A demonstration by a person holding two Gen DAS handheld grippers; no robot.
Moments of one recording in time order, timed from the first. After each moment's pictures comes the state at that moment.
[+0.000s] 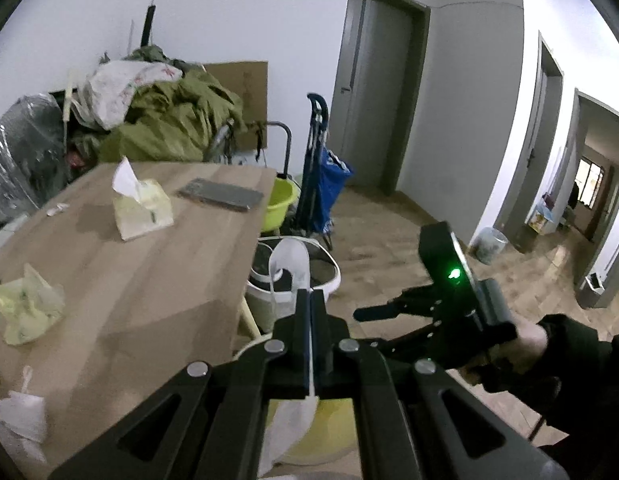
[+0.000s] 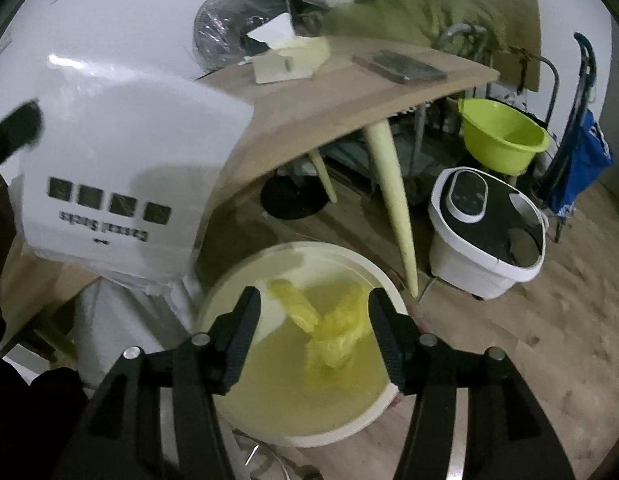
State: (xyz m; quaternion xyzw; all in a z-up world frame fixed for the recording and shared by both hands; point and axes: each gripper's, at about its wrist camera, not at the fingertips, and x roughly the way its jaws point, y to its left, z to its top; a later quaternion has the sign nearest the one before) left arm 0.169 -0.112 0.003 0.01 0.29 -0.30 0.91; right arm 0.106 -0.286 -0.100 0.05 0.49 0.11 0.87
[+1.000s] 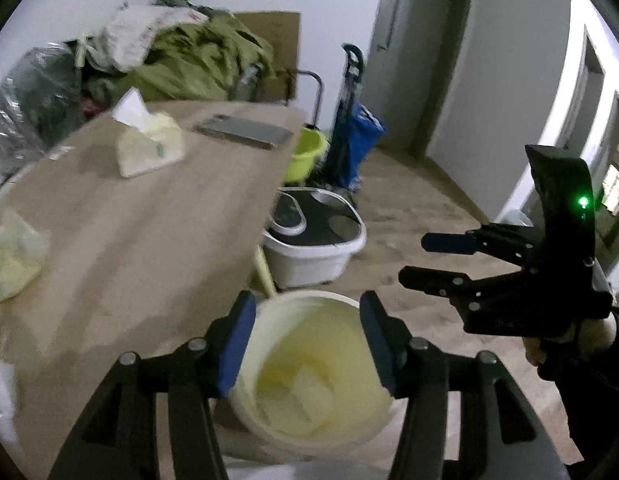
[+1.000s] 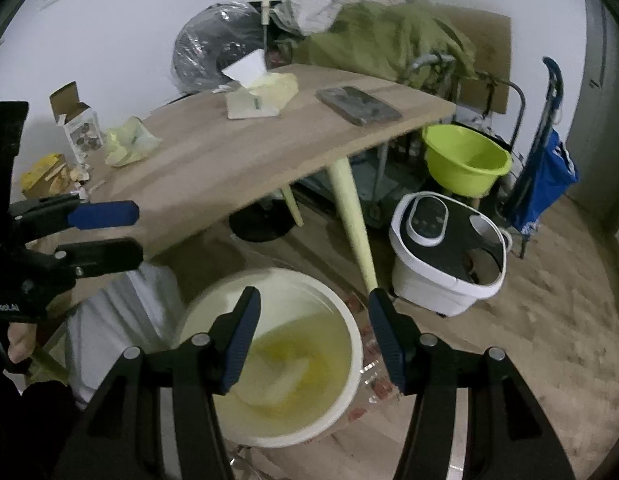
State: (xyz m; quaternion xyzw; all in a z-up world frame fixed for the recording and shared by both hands) left arm 0.204 -0.117 -0.043 0.01 0.37 -0.23 0.90; right arm 0.103 -0.297 -0.058 0.02 0.45 0.06 0.89
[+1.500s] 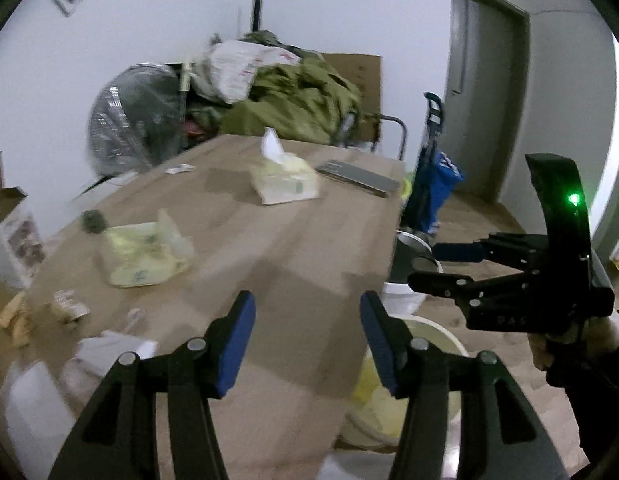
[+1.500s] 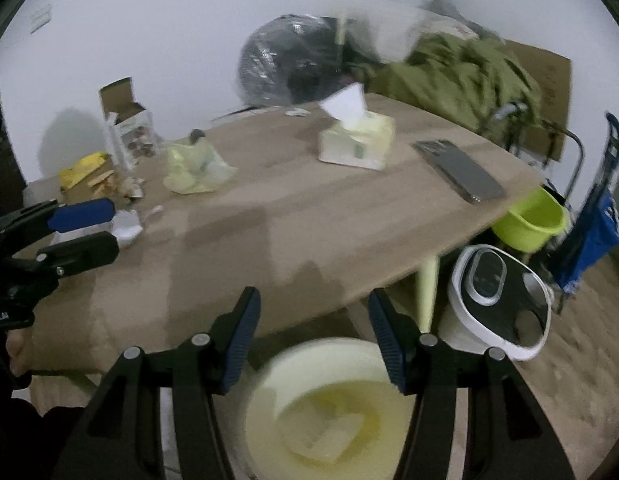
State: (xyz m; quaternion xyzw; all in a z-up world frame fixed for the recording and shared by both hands) left arm 0.170 -0.016 -0.001 0.00 0.31 -0.09 0.95; right arm 0.168 -0.200 -0.033 -0.01 0.41 0.16 0.90
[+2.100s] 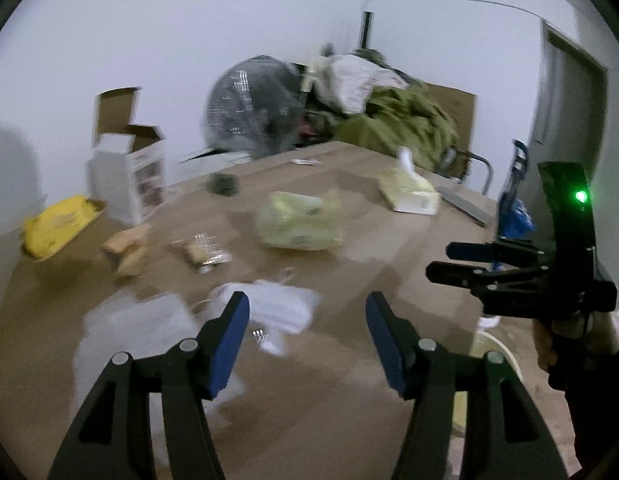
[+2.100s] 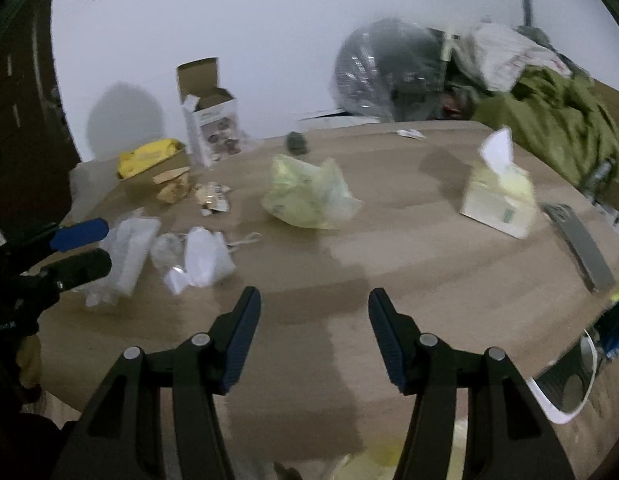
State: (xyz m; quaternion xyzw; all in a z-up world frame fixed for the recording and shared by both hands) left arm 0.105 0.105 -0.007 -0.08 0.29 0.07 0.95; right arm 0.214 -0.072 -0.026 -0.04 0.39 0.29 0.87
